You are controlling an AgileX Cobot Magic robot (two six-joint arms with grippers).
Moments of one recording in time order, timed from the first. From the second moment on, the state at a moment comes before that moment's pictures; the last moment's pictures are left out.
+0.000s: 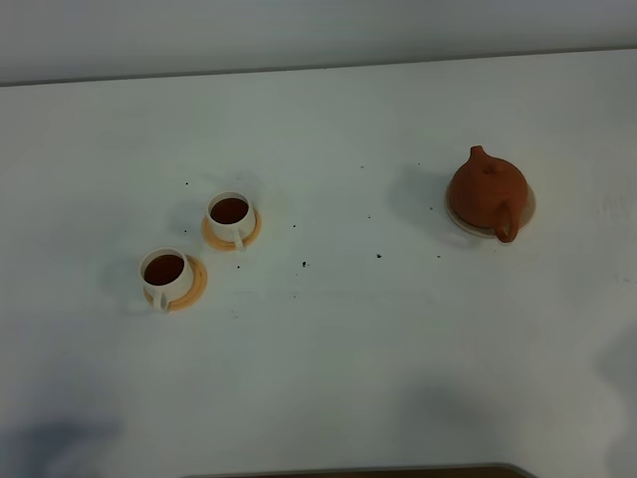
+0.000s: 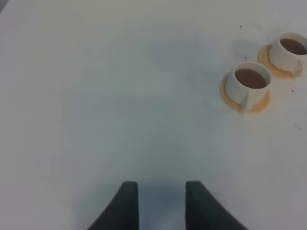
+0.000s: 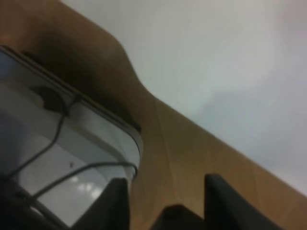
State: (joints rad) left arm 0.05 0.00 -0.46 0.07 1.06 -0.14; right arm 0.85 0.71 -0.52 0.06 1.13 -0.05
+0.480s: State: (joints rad) left arm 0.05 0.00 -0.46 0.07 1.06 -0.14; right arm 0.83 0.65 -0.52 0.07 1.12 -0.05
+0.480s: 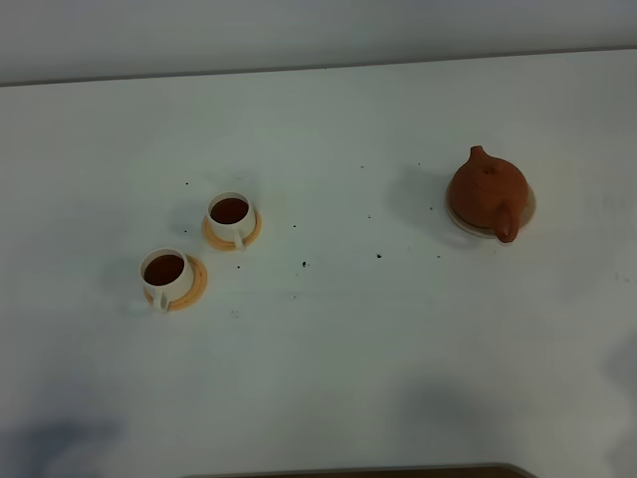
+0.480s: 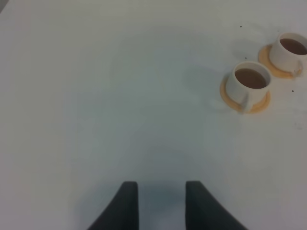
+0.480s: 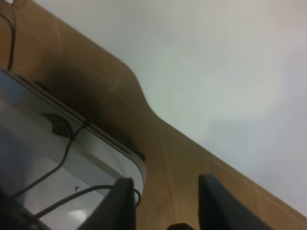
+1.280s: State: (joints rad) left arm 0.05 0.00 -0.46 0.07 1.06 -0.14; right arm 0.34 0.44 -0.52 0.08 1.11 -0.05
